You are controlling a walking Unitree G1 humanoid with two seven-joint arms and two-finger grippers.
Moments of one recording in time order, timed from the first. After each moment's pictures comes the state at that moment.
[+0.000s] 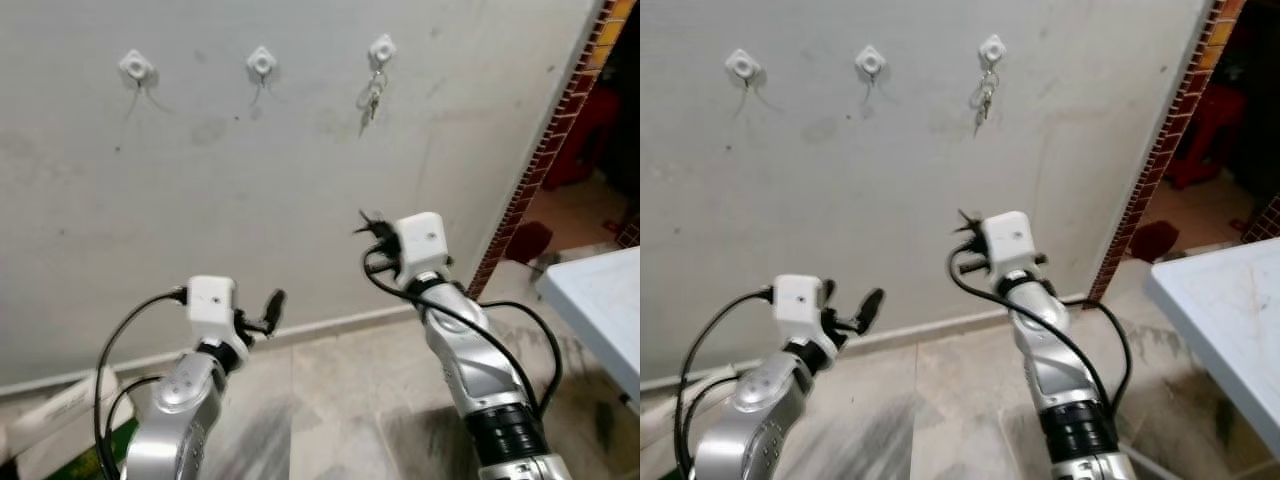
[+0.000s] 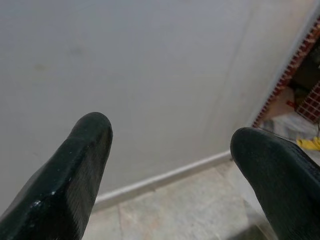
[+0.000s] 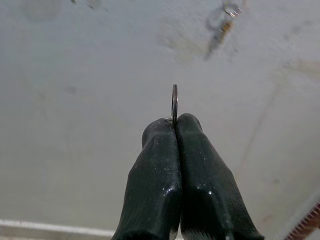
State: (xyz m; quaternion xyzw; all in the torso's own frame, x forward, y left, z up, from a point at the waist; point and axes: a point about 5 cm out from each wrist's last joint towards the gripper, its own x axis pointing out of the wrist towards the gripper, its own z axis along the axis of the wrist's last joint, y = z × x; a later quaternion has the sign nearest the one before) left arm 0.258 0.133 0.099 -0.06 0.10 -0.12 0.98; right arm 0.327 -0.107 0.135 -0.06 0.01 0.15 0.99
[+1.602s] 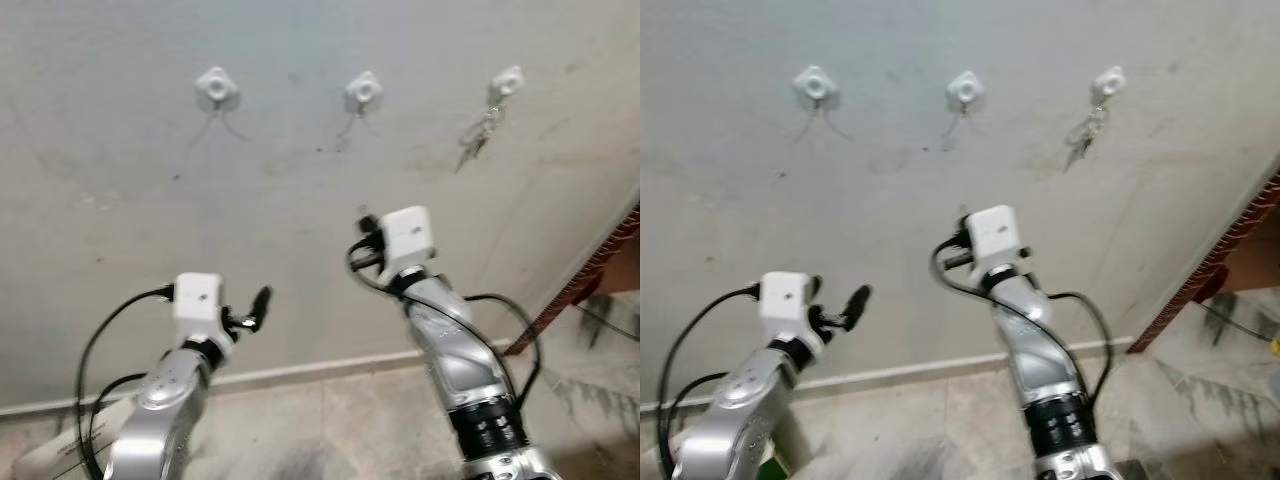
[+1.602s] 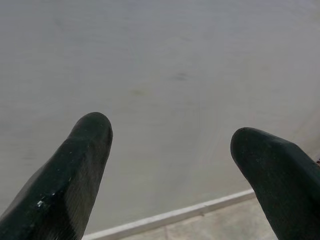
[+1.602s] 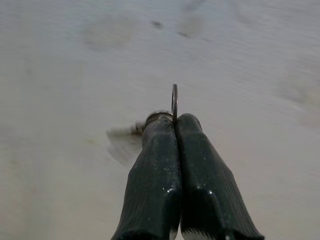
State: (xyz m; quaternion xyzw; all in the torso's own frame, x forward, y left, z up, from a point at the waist) left arm 0.261 0.150 0.099 -0.05 0.10 -0.10 0.99; right arm 0.328 -0.079 0.143 -0.06 -0.01 0.19 0.98
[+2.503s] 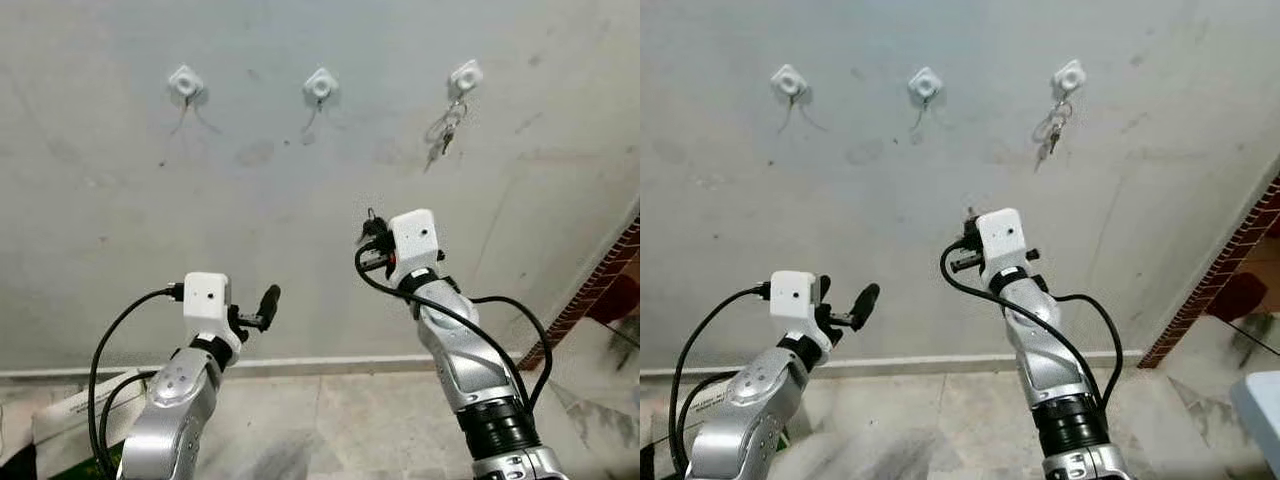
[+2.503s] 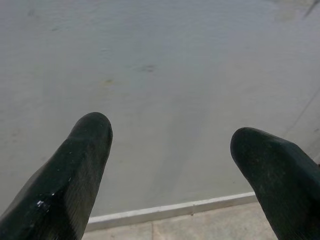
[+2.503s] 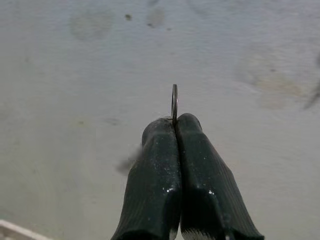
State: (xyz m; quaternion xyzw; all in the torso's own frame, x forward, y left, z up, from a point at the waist) left arm 0.263 0.141 0.099 -0.07 0.10 -0.11 0.99; right arm 0.330 -0.095 0.140 -0.07 -0.01 0.17 0.98
